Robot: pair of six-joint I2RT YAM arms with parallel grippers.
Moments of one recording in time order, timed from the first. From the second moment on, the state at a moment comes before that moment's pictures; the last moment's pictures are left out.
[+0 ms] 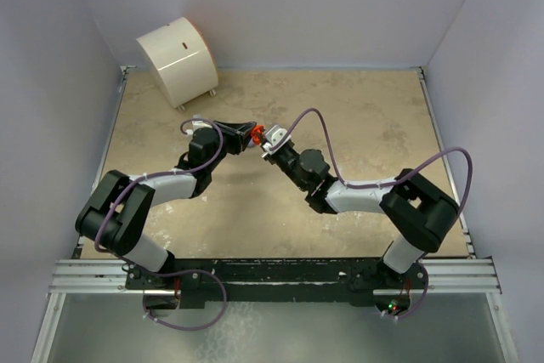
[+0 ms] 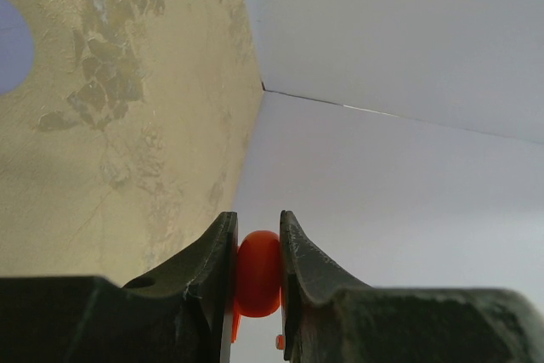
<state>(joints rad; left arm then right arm) -0.45 1.54 0.63 0.71 -0.02 -1.62 0.89 1.64 0.74 1.06 0.18 -0.33</state>
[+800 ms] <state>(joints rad) -0.45 1.53 0.63 0.71 -0.02 -1.65 0.89 1.66 0.74 1.06 0.20 -0.34</state>
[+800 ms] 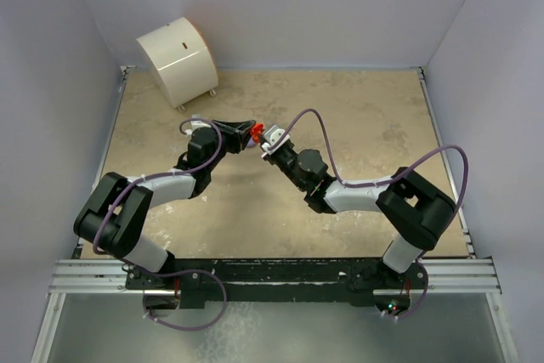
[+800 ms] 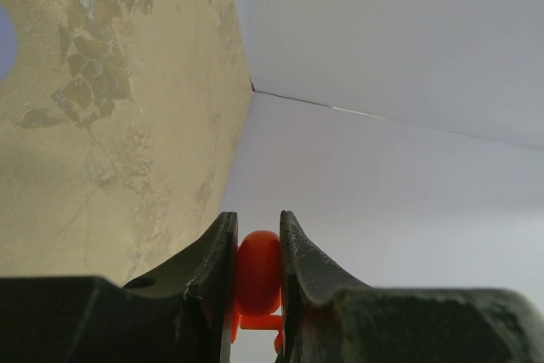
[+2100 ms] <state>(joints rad) -0.46 1.52 0.63 0.71 -0.02 -1.65 0.89 1.66 0.74 1.06 0.22 -0.34</state>
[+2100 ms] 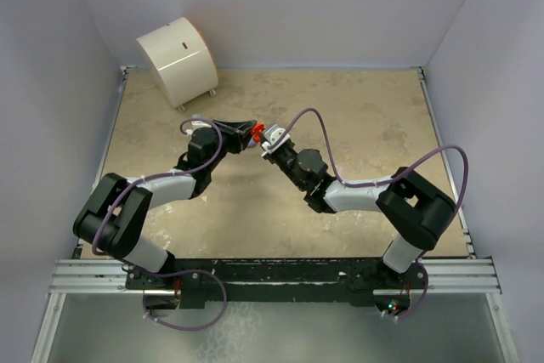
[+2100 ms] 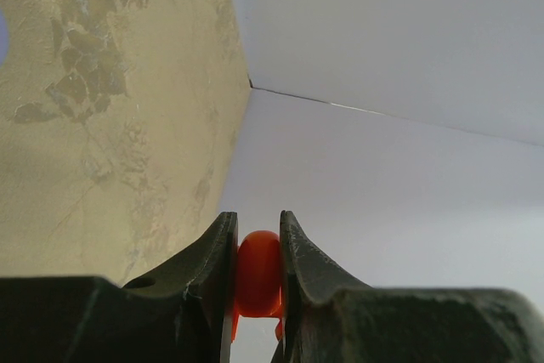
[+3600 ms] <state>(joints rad) -0.46 1.50 0.63 0.69 -0.11 -1.67 0.90 1.71 0.86 0.92 0.22 -0.32</state>
